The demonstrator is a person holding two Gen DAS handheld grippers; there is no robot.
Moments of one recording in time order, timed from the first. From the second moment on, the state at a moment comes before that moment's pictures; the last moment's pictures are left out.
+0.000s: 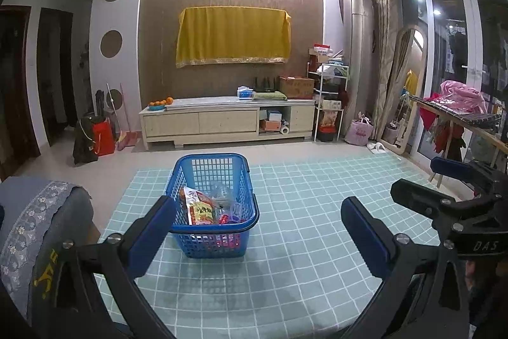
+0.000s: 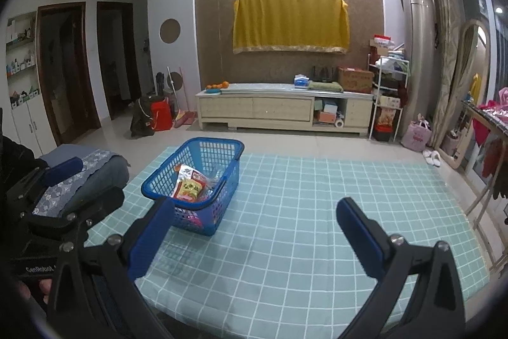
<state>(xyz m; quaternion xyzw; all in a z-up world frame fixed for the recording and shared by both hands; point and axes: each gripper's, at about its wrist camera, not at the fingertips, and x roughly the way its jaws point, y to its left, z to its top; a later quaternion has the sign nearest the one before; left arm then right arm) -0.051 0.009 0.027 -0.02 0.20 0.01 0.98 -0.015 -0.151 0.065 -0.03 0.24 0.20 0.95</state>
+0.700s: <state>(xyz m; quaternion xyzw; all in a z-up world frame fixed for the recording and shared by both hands) -0.051 0.010 0.024 -0.03 0.21 0.00 0.98 -0.019 -0.154 0.061 -0.03 0.24 0.20 0.95</state>
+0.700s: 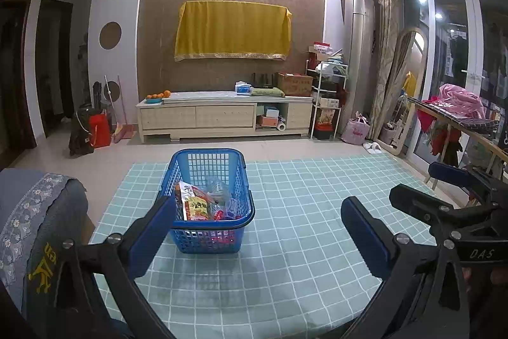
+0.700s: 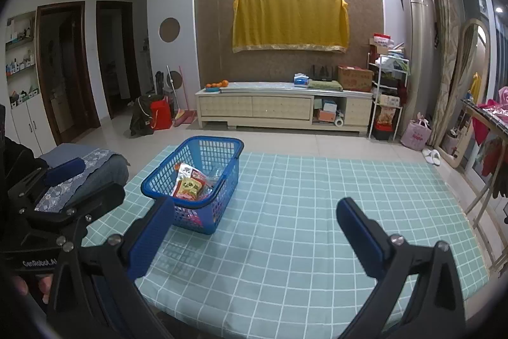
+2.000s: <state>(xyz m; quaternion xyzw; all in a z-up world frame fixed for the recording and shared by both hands) -0.054 0.011 0.030 -0.04 0.22 0.00 0.98 -0.025 -0.151 0.066 -0.04 0.24 0.21 0.95</state>
